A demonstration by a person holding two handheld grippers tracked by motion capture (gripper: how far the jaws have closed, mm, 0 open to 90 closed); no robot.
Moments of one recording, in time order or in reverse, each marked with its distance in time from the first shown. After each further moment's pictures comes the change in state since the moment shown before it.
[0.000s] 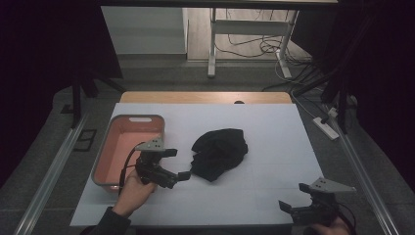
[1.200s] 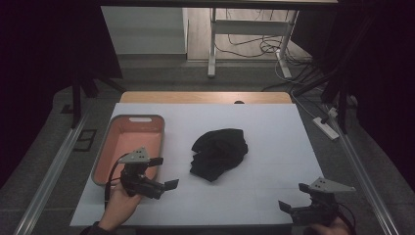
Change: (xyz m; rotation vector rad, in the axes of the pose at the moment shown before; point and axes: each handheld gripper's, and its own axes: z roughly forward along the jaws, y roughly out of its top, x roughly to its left) left arm -0.006 -0.033 -0.030 -0.014 0.073 -0.045; right arm 0.000 0.000 0.001 0.005 -0.003 -0.005
